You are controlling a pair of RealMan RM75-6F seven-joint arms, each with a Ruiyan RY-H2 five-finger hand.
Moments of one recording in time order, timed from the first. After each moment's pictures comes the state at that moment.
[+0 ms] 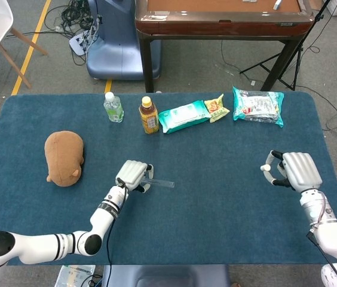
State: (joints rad) left arm -0.96 -1.70 -0.22 -1.43 0.79 0.93 0.43; right arm 0.43 -1.00 0.17 -1.85 -1.14 1.12 -0.14
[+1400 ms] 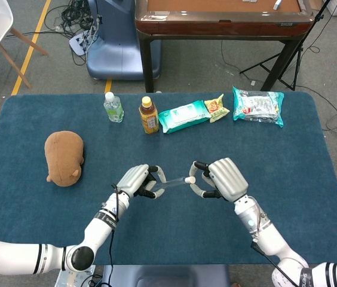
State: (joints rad) left arm -0.90 -1.58 -0.34 -1.82 0.66 1.00 0.21; right arm 0.58 -1.30 0.22 -1.95 -1.33 1.15 -0.17
